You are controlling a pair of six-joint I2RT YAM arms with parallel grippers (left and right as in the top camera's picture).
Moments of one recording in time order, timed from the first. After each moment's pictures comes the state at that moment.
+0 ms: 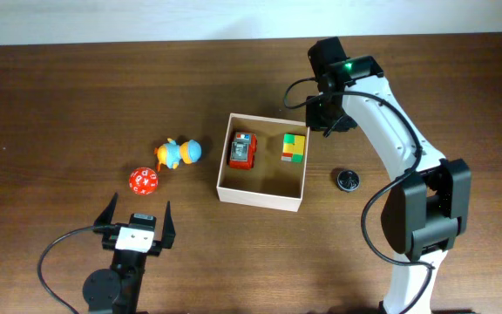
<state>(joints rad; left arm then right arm) 0.06 0.01 0.02 -0.07 0.16 0.30 0.26 2.08 1.84 -1.15 0.08 0.33</state>
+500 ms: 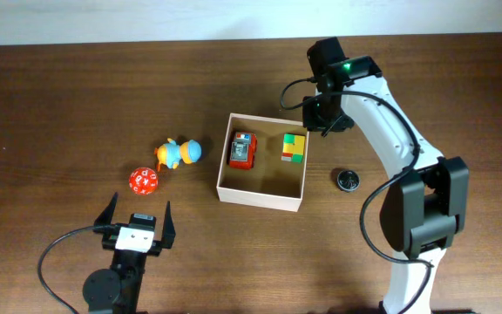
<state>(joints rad) 0.06 0.01 0.02 -0.07 0.16 0.30 0.26 2.10 1.84 -1.13 0.02 0.29</state>
